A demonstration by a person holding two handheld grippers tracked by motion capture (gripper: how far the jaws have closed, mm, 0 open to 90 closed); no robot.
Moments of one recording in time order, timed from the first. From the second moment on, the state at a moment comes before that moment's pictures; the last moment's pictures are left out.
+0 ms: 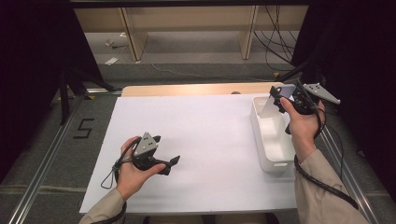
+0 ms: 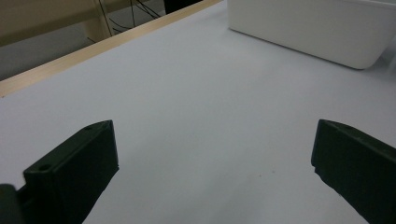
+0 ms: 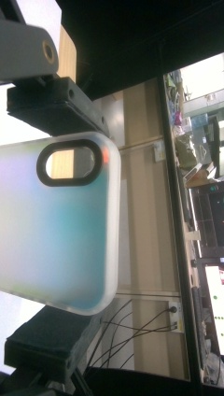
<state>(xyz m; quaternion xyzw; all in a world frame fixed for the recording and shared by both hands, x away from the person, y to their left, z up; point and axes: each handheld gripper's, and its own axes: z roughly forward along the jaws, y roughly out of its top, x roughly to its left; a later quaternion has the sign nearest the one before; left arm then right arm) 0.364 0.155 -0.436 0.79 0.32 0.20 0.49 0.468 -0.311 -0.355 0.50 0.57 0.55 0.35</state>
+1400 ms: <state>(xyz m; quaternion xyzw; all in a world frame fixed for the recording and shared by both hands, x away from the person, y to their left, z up) 0.363 0.154 -0.436 0.78 0.33 0.21 0.49 0.473 -0.309 -0.364 0.50 0.58 0.53 0.36</state>
